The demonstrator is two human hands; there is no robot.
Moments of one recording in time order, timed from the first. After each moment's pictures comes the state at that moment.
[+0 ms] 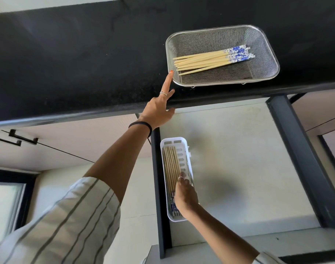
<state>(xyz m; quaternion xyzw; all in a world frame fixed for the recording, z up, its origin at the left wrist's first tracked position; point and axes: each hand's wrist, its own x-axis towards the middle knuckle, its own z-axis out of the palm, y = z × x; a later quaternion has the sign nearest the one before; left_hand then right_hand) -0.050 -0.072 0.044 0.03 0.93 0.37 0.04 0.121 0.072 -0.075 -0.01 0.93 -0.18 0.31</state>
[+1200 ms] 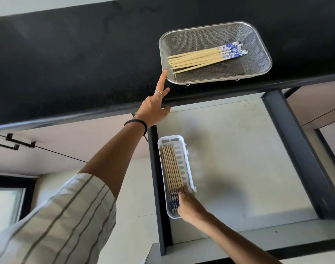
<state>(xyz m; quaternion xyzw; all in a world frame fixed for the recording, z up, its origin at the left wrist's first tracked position) -0.047 -0.070 0.053 0.03 0.92 0.38 0.05 0.143 0.097 -0.068 -0.08 0.87 -0.20 0.44</state>
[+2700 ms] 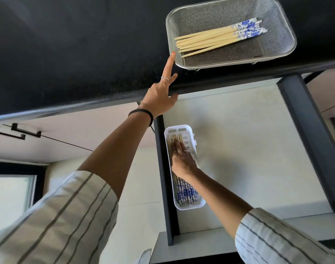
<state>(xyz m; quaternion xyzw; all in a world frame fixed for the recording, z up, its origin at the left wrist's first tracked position) -0.052 -0.072 0.043 0.03 0.91 0.40 0.05 0.062 0.051 -0.101 -0.20 0.92 -0.15 0.29</state>
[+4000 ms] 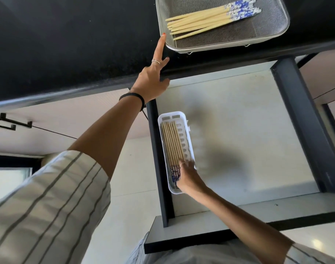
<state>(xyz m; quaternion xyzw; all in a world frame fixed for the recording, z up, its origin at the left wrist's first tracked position) -0.049 -0.071 0.044 0.04 0.92 0.40 0.03 0.145 0.093 -0.072 0.00 0.87 -0.29 0.41</state>
